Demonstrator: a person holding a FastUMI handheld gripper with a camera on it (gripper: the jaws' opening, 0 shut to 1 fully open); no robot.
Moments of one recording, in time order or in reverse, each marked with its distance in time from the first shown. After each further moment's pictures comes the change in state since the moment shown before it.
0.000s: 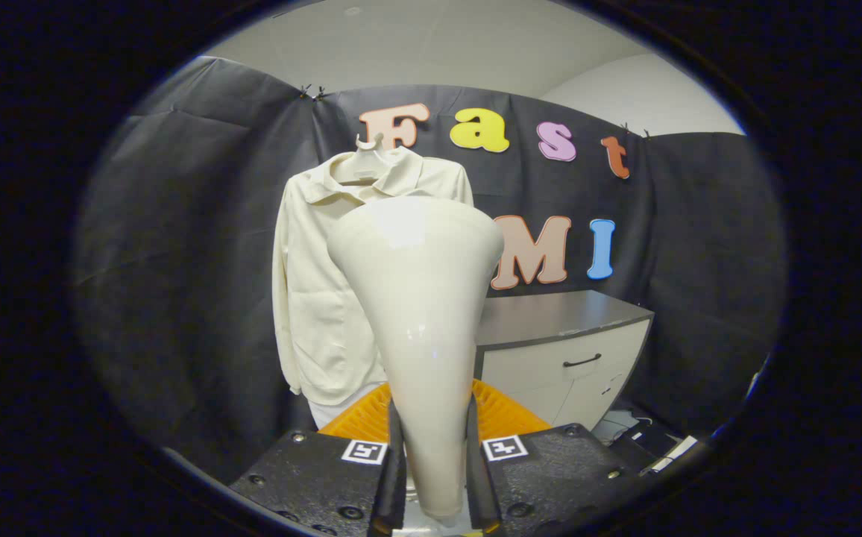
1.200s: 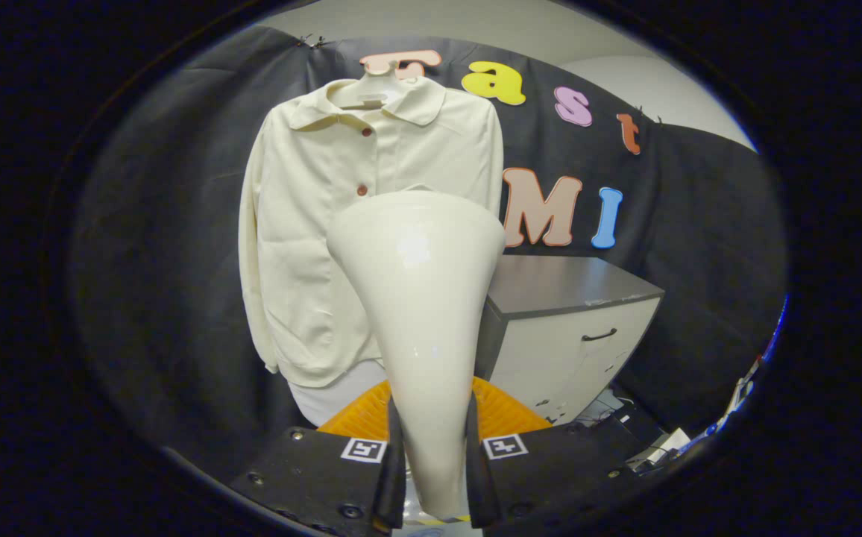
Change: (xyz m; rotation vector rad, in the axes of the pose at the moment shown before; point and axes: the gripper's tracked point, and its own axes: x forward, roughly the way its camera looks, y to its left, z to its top) arm 0.077 0.047 -0.013 -0.041 0.167 -0.117
